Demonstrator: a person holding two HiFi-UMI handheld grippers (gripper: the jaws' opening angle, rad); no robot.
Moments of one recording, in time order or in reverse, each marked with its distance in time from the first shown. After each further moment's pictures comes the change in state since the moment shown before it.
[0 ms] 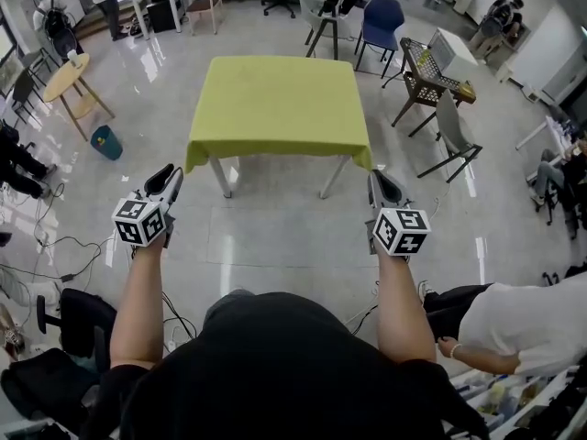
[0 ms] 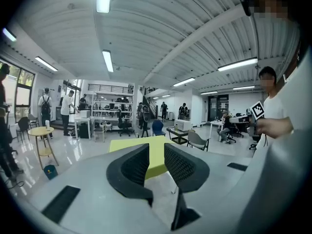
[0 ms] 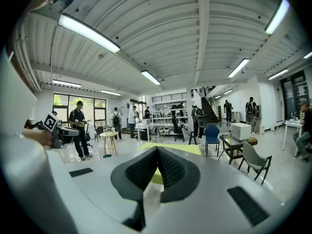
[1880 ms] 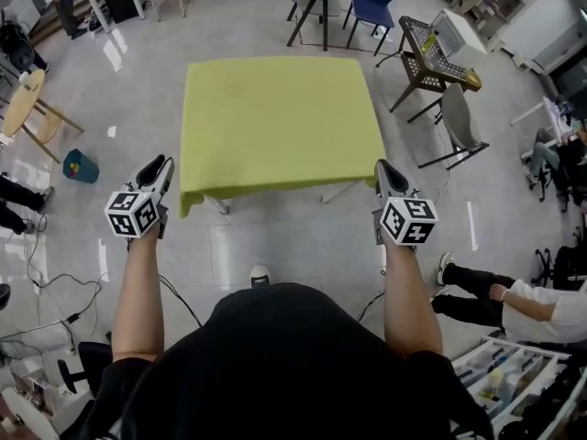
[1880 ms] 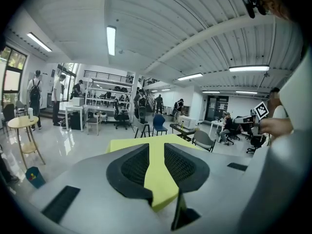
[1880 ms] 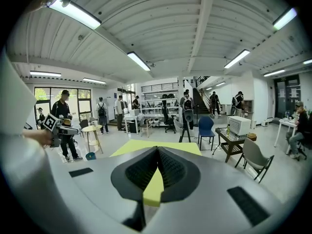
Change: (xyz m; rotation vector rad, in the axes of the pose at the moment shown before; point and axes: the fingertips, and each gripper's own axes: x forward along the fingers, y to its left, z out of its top) left arm 0.325 0.283 0.028 -0.073 0.086 -0.086; right arm 0.364 -0.048 0.036 0.030 0.131 -0.133
